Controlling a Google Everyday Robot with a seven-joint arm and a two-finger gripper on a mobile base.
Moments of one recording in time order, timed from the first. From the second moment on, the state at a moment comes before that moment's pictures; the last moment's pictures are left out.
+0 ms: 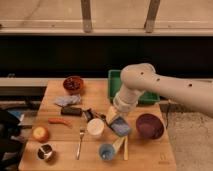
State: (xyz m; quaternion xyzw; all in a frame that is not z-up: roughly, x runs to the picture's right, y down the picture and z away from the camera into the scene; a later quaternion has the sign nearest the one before) arm 0.062 0.139 0.665 -0.40 0.13 0.56 0.71
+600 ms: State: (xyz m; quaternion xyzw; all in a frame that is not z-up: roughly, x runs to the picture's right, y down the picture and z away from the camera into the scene) arm 0.069 0.182 0.645 -0.40 0.13 0.57 0.71
